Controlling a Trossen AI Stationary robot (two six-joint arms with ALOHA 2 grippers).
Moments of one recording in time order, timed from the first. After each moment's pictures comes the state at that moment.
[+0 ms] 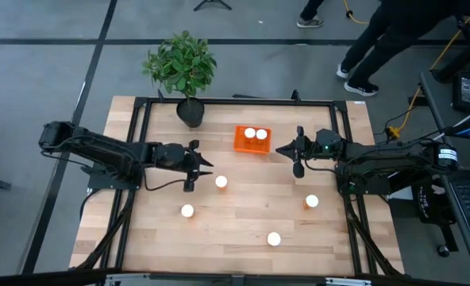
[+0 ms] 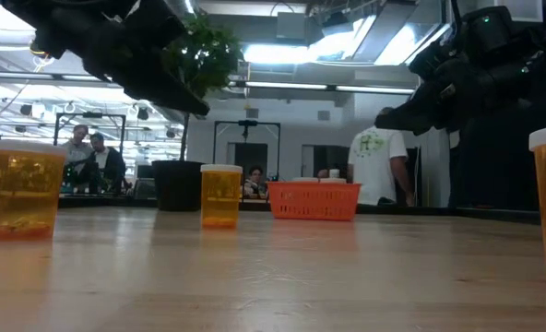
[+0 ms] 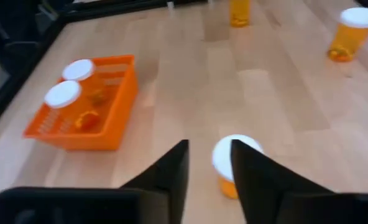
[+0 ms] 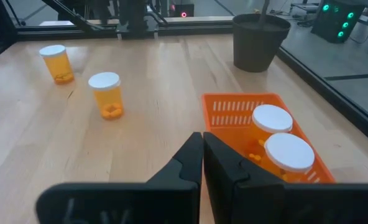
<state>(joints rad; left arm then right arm) -0.04 1.12 0.50 0.13 -0.07 0.09 -0.27 0.97 0.24 0.44 -0.13 -0.06</state>
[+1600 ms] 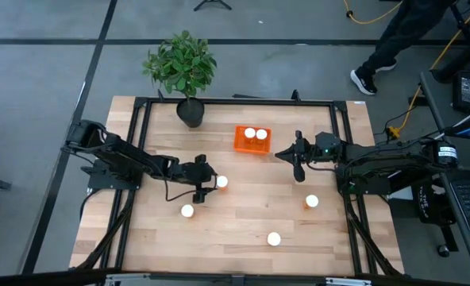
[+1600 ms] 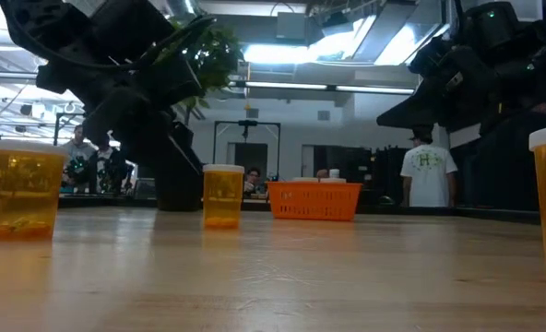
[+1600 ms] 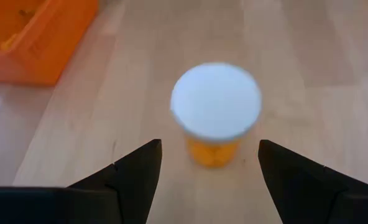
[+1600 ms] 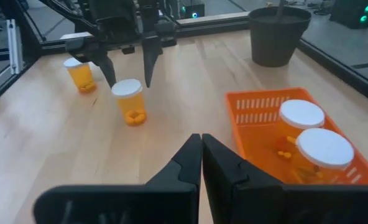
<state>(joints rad) -0.14 1.49 0.50 0.32 -0.18 -0.10 -0.21 0.97 0.24 0.44 -0.13 0.05</state>
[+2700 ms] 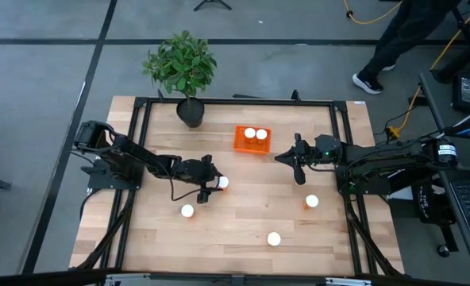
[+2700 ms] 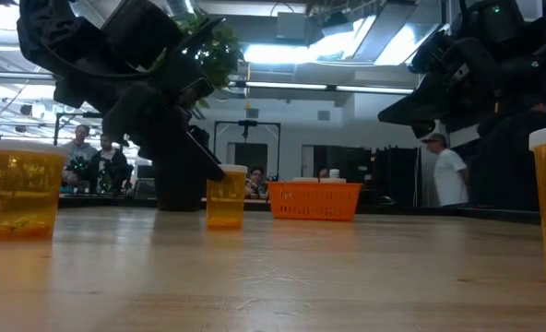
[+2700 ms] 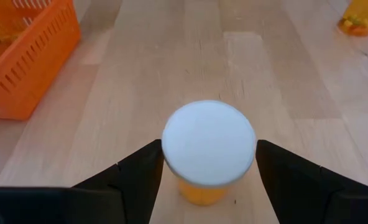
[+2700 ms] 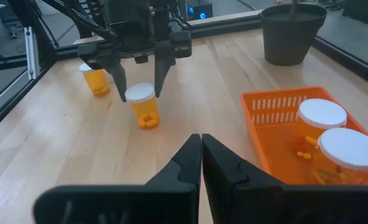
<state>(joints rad) -0.10 1.58 0.50 0.51 -0.08 -0.08 -0.16 0.97 0.24 0.44 -0.12 0.10</state>
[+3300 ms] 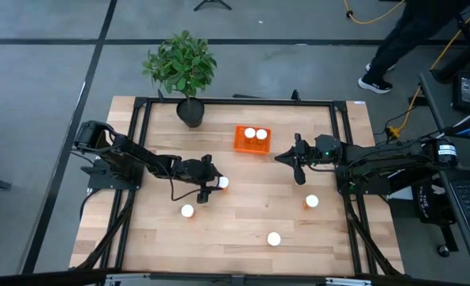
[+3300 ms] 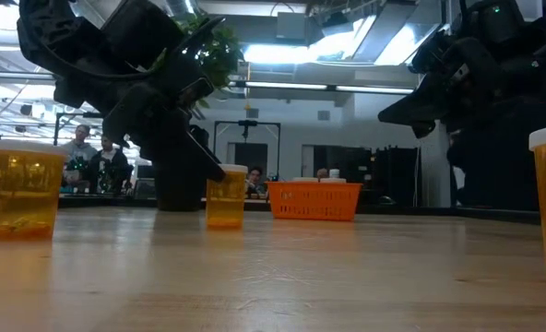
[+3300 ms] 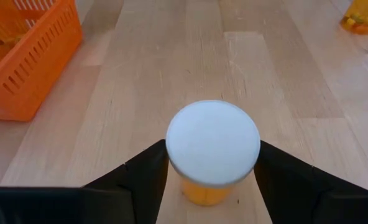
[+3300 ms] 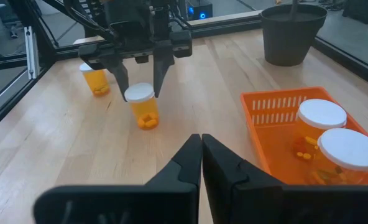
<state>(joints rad) -0.10 1.58 0.50 0.51 -0.08 -0.06 -0.16 0.97 0.24 0.45 -0.12 0.10</state>
